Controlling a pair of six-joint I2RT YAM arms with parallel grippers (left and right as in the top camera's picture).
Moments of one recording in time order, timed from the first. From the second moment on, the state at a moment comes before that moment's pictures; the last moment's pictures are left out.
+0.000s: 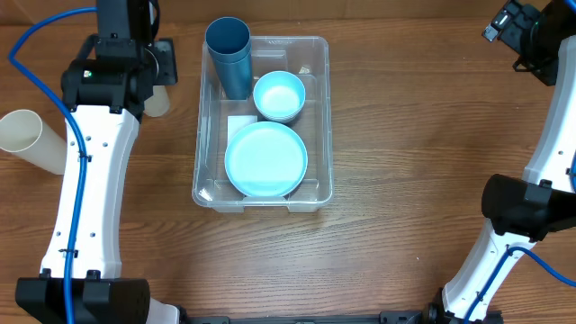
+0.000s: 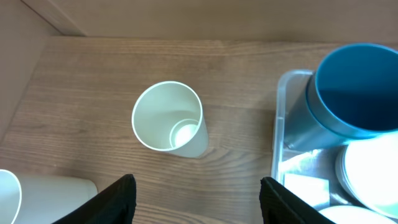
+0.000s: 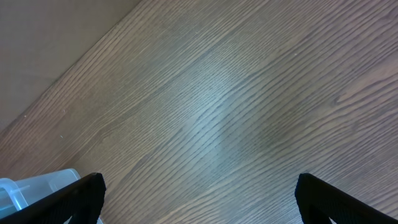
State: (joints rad) left arm -0.06 1.66 1.79 -0.93 -0.27 -0.08; right arm -0.25 2.19 2.69 -1.61 0.00 0.44
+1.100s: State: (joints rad) left arm 0.05 2.02 1.79 -0.75 -0.15 0.09; right arm -0.25 2.19 2.69 -1.61 0.00 0.44
